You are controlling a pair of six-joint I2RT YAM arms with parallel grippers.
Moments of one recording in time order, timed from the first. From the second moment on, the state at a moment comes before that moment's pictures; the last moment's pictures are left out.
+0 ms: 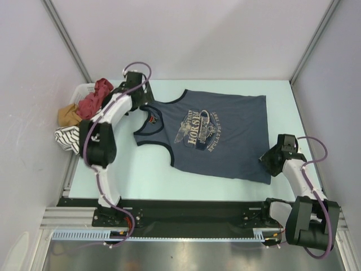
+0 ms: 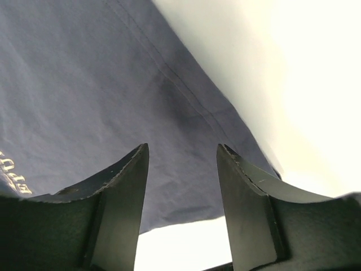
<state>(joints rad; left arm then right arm) -0.18 2.08 1.78 -0.54 -0.23 -0.40 -0.17 1.09 0.56 -0.55 0.04 0.74</state>
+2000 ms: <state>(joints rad) -0.61 1.12 0.48 -0.09 -0.08 -1.01 -0.19 0.87 0.50 -0.86 0.22 1.00</state>
